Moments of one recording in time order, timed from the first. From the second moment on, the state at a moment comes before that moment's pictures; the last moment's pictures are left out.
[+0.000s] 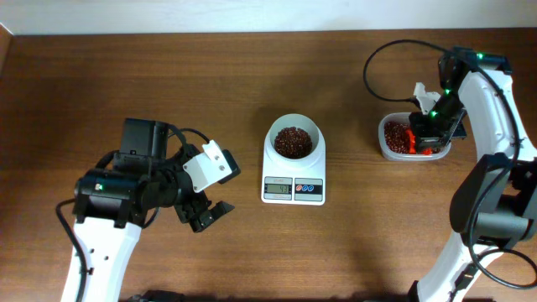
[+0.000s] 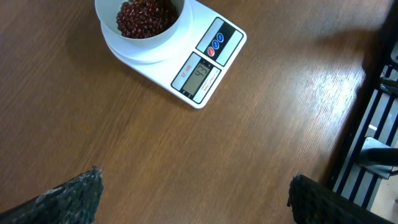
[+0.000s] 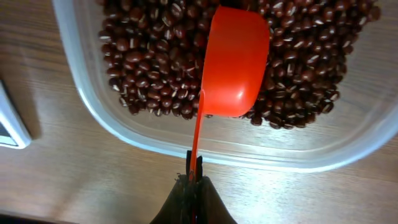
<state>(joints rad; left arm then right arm) -0.13 1.16 1.21 -1.23 0.48 0.85 -0.15 2.05 1.78 -1.44 -0.09 -0.24</state>
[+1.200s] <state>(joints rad) -0.13 1.16 1.21 -1.23 0.48 0.85 -0.52 2.05 1.77 -1.57 -0.69 -0.50</state>
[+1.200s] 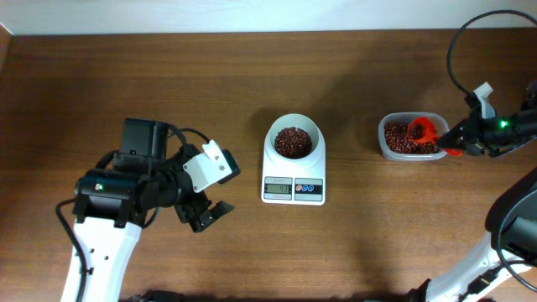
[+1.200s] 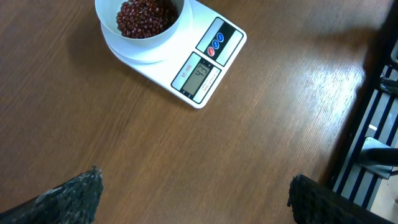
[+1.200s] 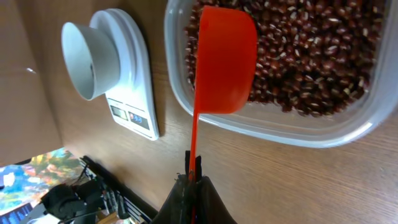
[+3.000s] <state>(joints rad) -0.13 1.16 1.21 -1.23 0.48 0.85 0.30 2.05 1.85 -1.33 -0.45 -0.41</state>
